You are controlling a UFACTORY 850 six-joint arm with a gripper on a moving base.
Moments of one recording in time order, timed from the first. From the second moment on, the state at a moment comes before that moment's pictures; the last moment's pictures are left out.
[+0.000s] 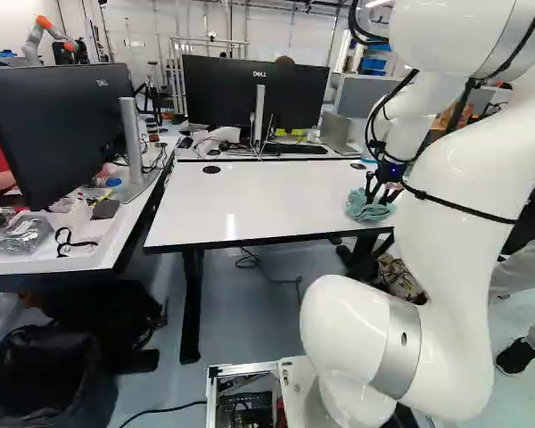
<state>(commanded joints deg) -34.7 -15.6 -60.3 1.0 -29.9 0.0</state>
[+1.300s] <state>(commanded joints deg) -28.4 -19.4 -65.1 1.0 -29.9 0.0</state>
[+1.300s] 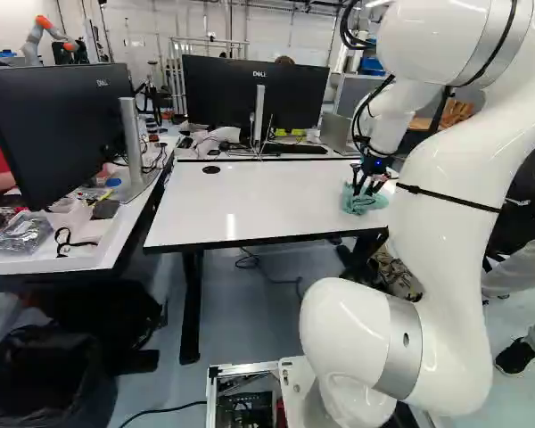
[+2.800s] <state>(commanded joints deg) -27.4 -11.4 -55.1 1.0 -29.9 0.0</state>
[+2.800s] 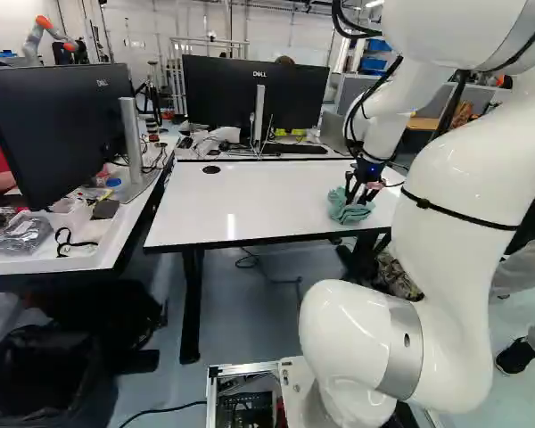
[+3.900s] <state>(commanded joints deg) -32.4 -22.5 -69.2 1.0 -29.9 0.0</state>
